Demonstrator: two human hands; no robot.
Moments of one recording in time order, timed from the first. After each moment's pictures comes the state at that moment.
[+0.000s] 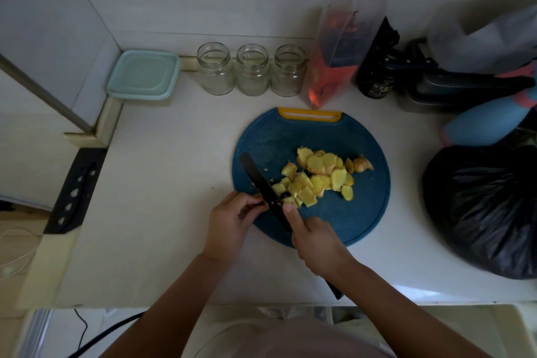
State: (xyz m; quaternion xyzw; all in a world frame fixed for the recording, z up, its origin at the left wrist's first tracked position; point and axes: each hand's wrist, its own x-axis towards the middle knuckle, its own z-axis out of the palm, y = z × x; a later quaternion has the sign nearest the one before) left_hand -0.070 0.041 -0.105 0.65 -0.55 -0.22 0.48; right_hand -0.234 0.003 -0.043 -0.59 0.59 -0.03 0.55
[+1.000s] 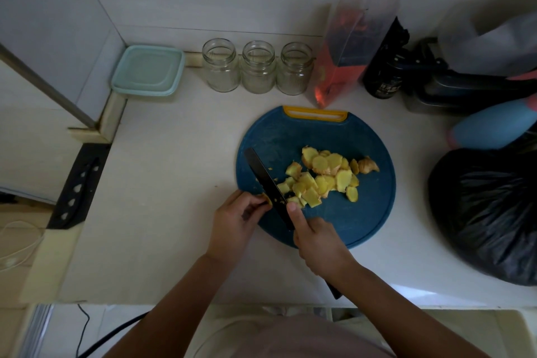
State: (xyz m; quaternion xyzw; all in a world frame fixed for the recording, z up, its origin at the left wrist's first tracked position) left_hand -0.072 0.042 -0.107 0.65 -0.54 -0.22 0.49; right_hand -0.232 0.005 -0.049 -0.60 0.58 -0.06 0.55
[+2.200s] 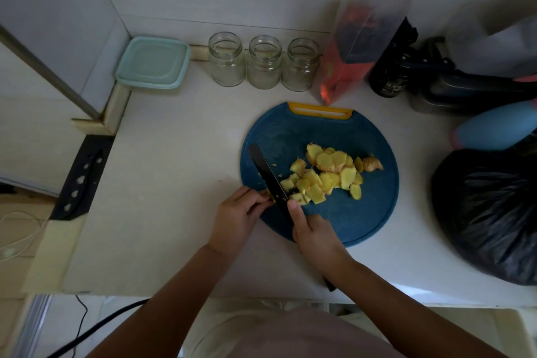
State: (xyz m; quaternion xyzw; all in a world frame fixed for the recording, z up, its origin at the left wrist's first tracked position) left_hand -0.066 0.041 -0.109 0.64 -0.59 -0.18 0.47; right_hand -0.226 0.007 -0.058 -0.63 0.57 -0.06 0.53
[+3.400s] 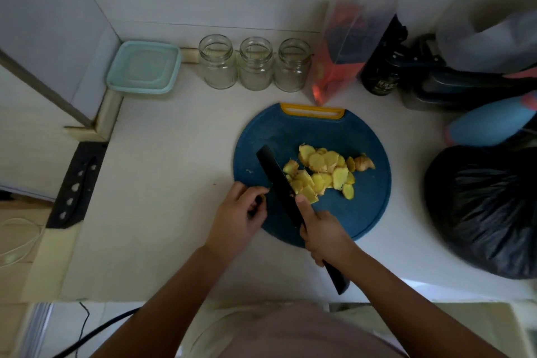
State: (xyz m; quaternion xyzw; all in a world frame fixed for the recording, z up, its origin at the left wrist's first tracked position) left_hand -0.070 0.037 -0.100 0.68 -0.60 -0.19 0.37; right_hand -0.236 -0.012 -0.044 -0.51 0.64 0.01 0.57
